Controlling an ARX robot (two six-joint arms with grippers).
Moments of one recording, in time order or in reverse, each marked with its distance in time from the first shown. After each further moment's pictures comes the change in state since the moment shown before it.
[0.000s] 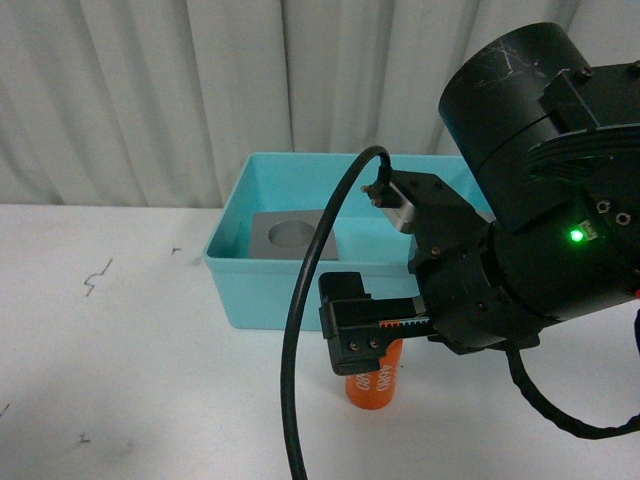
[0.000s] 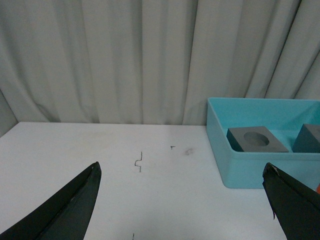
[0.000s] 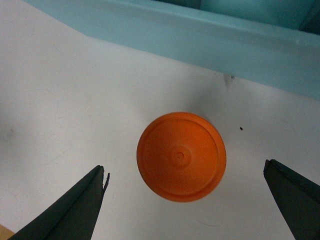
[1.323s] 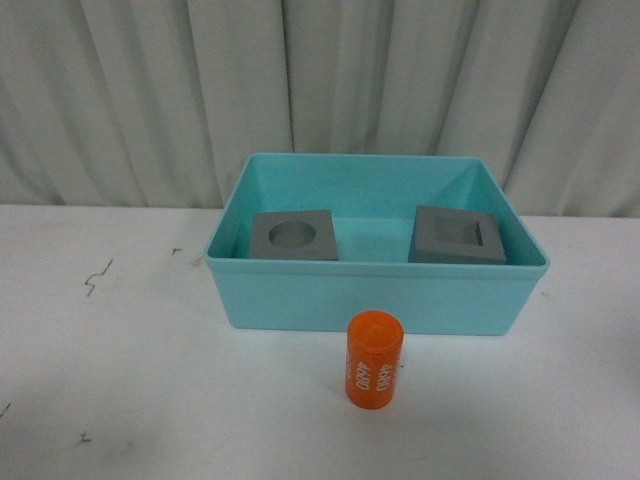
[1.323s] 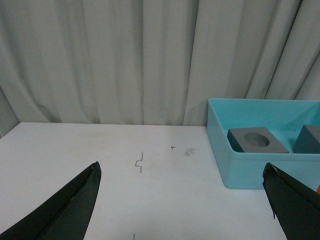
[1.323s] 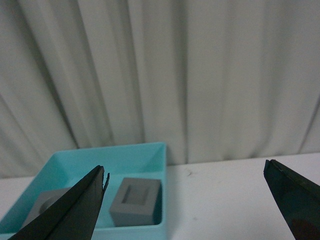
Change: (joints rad) left arm 0.000 0.000 0.000 0.000 0.000 0.000; right arm -0.331 -1.217 -0.729 0.536 0.281 -0.127
